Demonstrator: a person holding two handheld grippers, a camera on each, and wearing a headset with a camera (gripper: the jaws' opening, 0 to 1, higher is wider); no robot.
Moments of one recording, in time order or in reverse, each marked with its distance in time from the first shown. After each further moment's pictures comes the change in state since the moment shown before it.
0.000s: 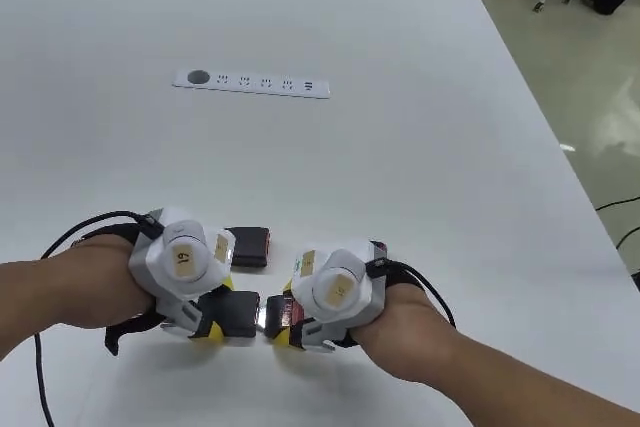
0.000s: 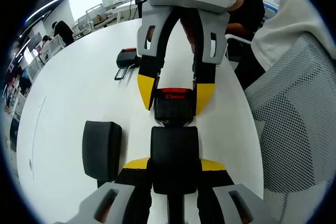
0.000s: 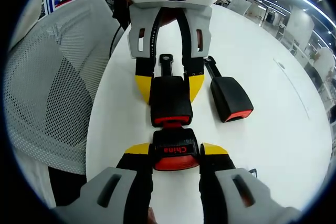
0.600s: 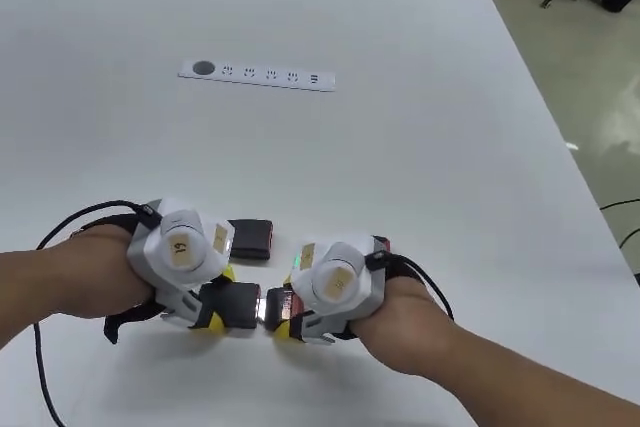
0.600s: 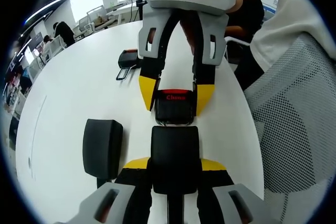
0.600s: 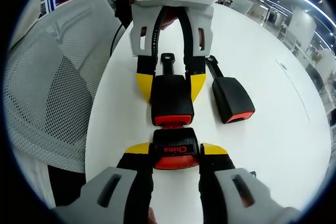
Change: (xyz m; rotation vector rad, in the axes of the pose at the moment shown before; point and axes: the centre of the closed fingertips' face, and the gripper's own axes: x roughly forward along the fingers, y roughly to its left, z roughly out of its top) left arm 0.001 0.003 -0.007 -0.017 -0.030 -0.001; right arm -0.004 0.000 0.000 -0.027 0.017 0.005
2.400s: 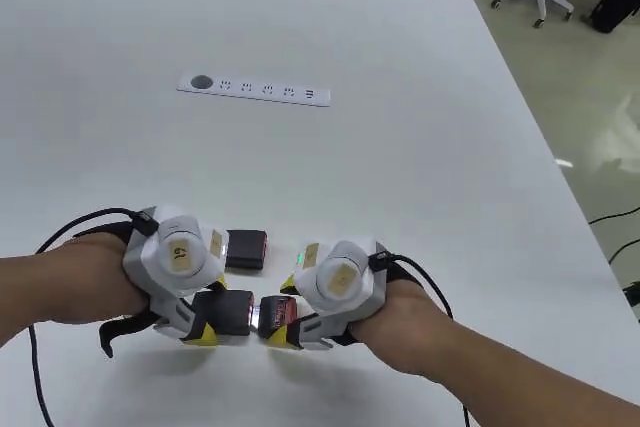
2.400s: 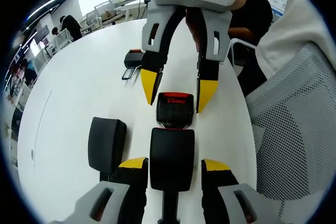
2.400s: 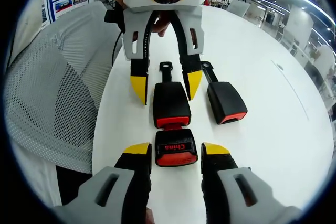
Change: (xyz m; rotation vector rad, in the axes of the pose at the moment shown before) left arm -0.017 -0.003 0.015 -0.064 -0.002 0.051; right arm -0.019 -0.001 0.004 0.047 -0.057 0.005
